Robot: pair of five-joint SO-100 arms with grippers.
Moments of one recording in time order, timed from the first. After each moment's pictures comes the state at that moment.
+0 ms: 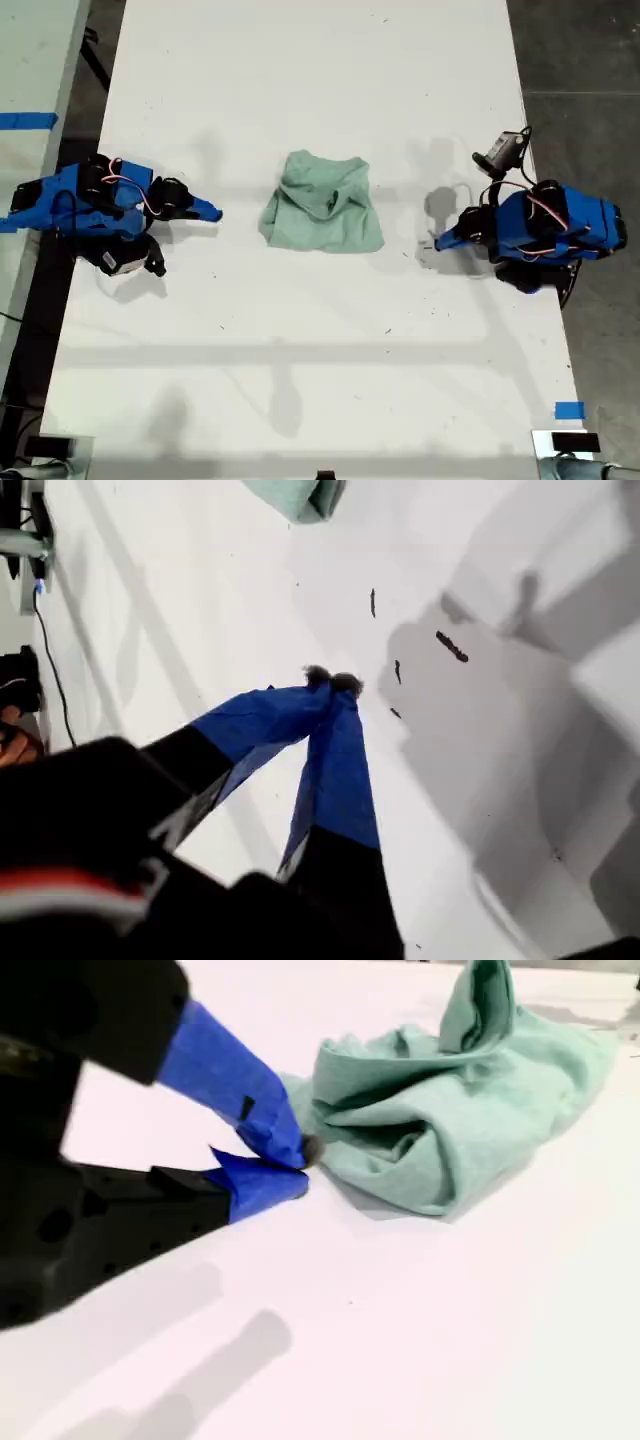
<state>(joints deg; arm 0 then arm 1) -17.8 199.9 181.9 61.2 -0.9 7.5 198.1 170.3 76.3 -9.6</state>
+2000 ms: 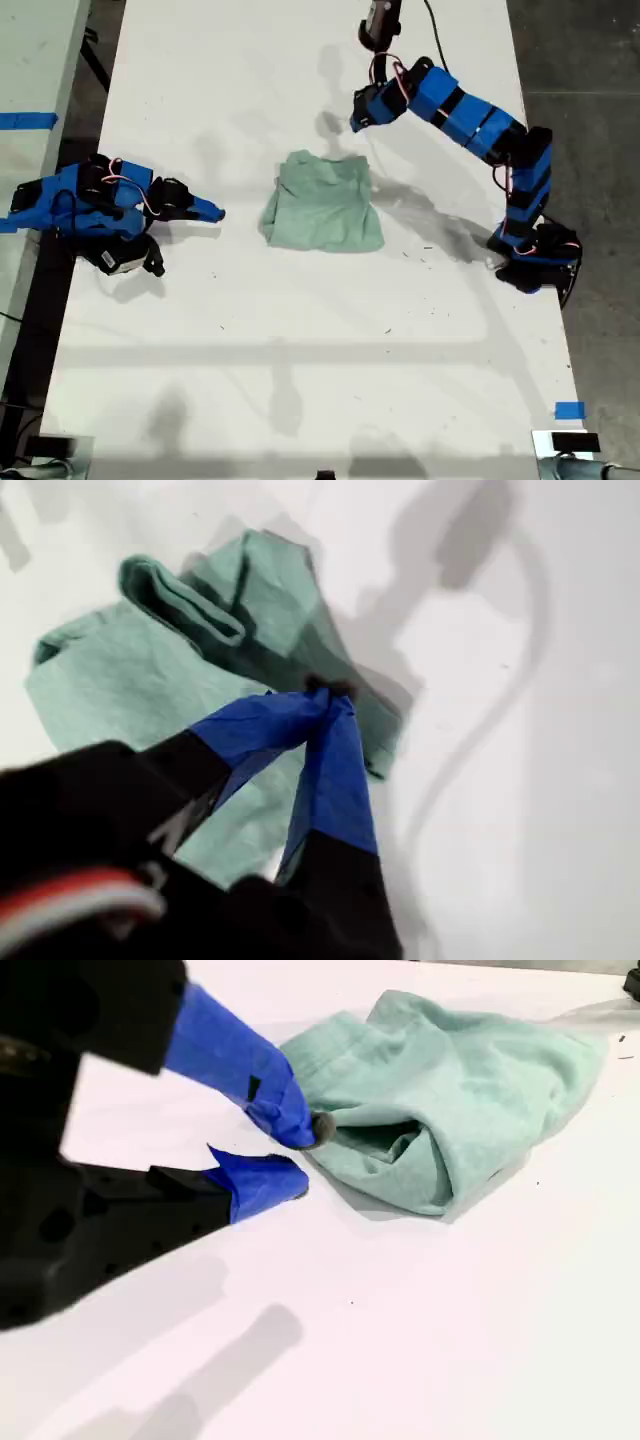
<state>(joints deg) -17.3 199.9 182.1 61.2 -0.9 41.1 65.1 55.2 67.5 -57.7</state>
